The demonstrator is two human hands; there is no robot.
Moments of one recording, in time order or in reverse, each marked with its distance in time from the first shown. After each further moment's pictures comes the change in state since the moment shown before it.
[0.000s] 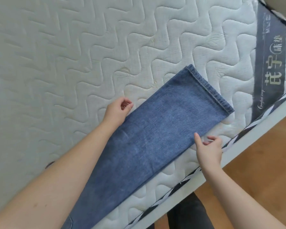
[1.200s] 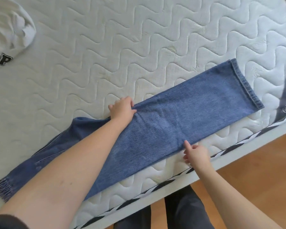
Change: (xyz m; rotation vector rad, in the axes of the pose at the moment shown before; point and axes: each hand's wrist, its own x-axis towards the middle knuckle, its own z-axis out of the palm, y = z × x) left_hand -0.102 -0.122 -0.041 0.391 0.086 -0.206; right_hand -0.109 0.048 0.065 -0.456 -0.366 -0.050
